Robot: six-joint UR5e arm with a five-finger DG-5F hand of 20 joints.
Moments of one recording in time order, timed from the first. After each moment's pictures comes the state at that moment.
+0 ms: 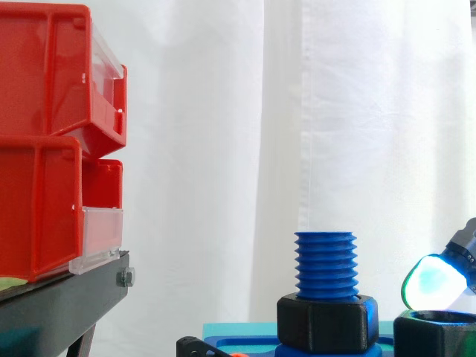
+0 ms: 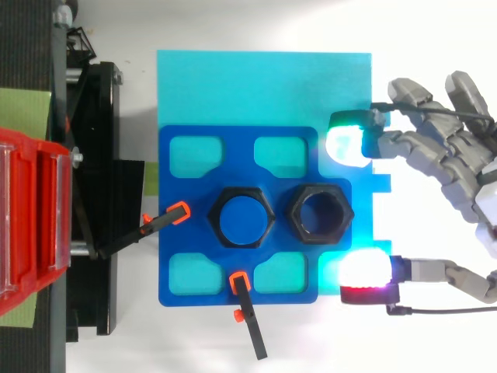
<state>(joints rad) 0.54 -2.04 -1.77 -2.18 -0.38 -1.28</state>
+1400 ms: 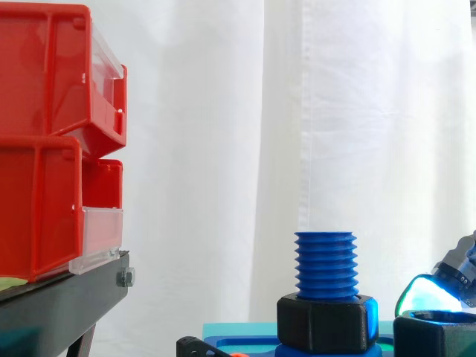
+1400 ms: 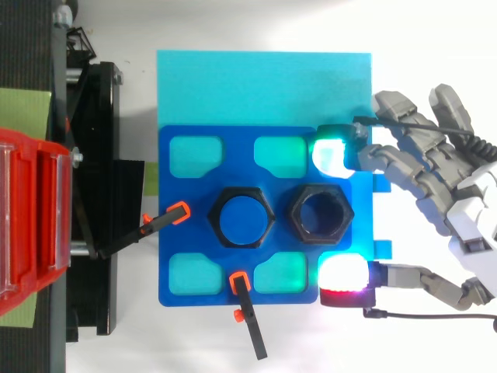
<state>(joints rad) 0.55 -2.09 -1.74 -2.12 -0.37 -1.40</state>
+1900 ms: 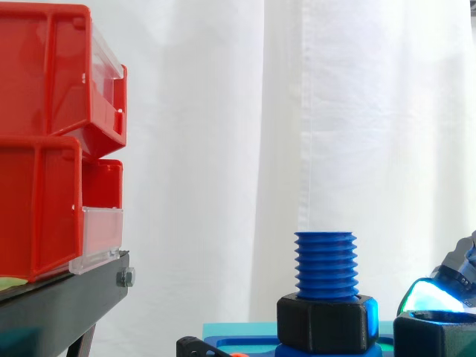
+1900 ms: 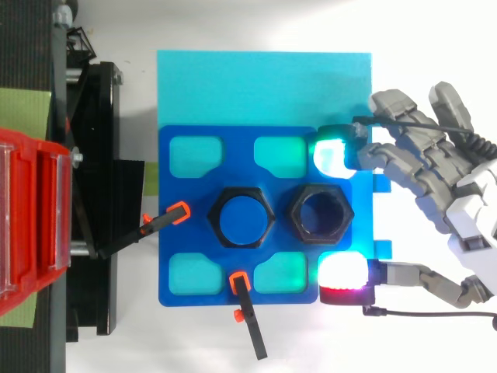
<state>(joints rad) 0.55 -2.09 -1.74 -2.12 -0.37 -1.40</state>
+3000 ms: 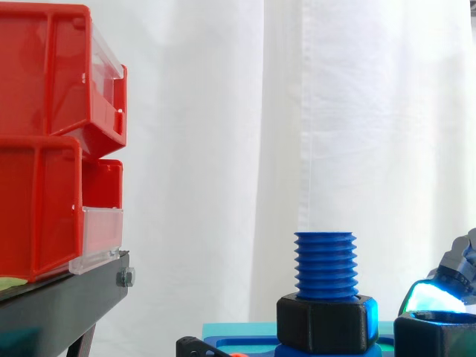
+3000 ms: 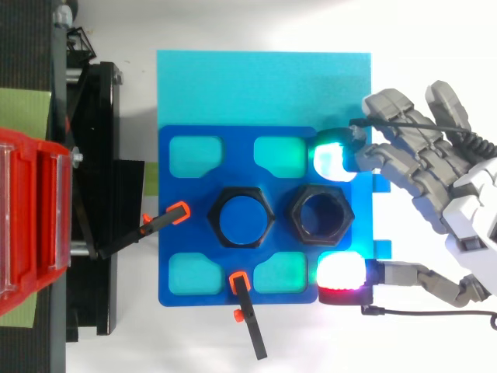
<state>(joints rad) 0.54 -2.09 -1.74 -2.14 -0.40 -1.41</state>
